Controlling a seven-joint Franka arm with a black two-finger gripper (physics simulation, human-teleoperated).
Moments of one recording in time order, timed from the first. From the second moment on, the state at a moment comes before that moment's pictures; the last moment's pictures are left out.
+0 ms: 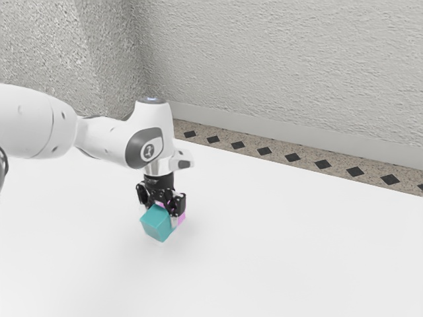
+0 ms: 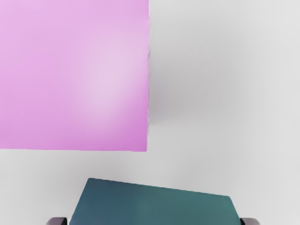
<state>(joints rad) -0.46 0.28 0.38 -2.01 -0.12 2.12 -0.02</state>
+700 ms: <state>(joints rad) -0.27 0.50 0.31 -1.62 -0.19 1.91 0.14</state>
